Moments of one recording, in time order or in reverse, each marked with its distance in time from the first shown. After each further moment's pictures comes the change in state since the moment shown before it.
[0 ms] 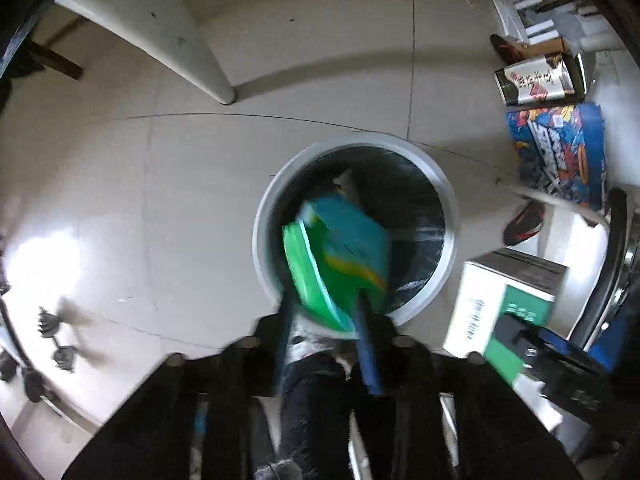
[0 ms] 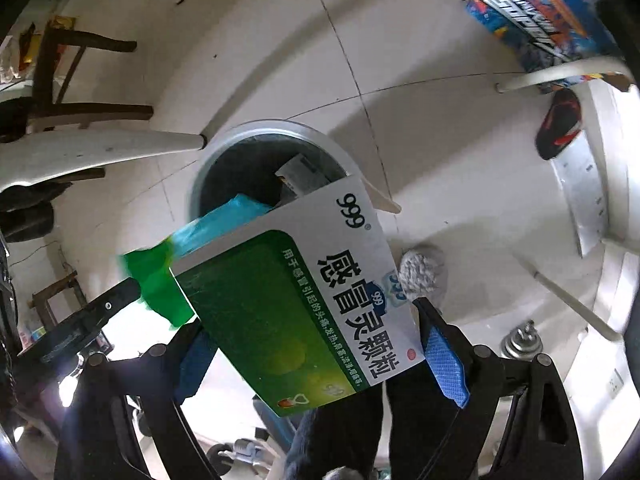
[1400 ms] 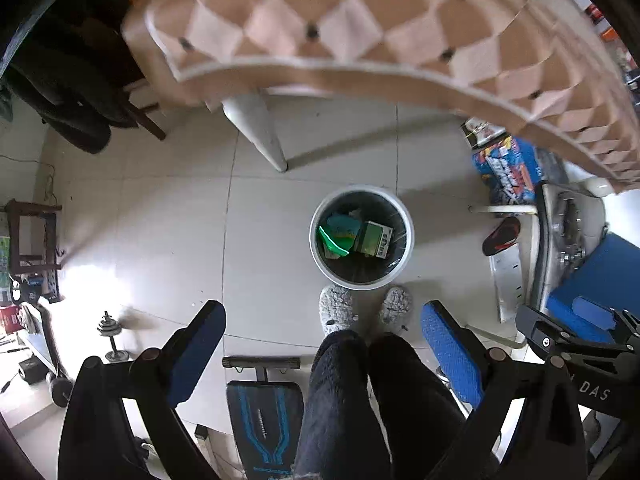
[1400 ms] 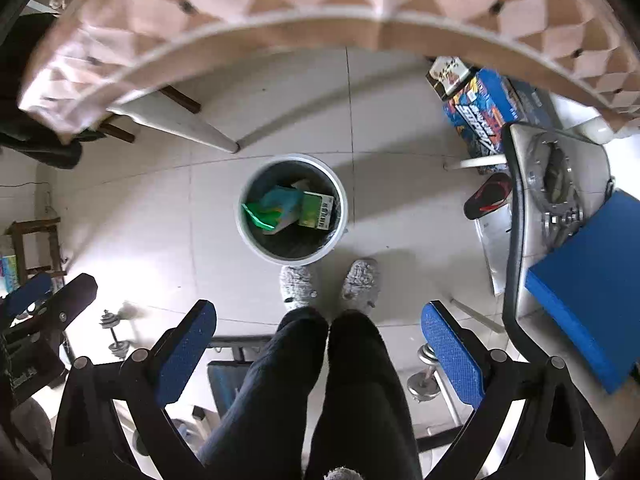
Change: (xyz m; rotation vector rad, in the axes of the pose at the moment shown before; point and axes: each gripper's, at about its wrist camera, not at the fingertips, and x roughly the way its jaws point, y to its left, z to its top) left arm -0.281 -0.014 -0.156 0.055 -0.280 0.129; right arm -0.297 0.084 -0.138 -0.227 -0.162 -0.176
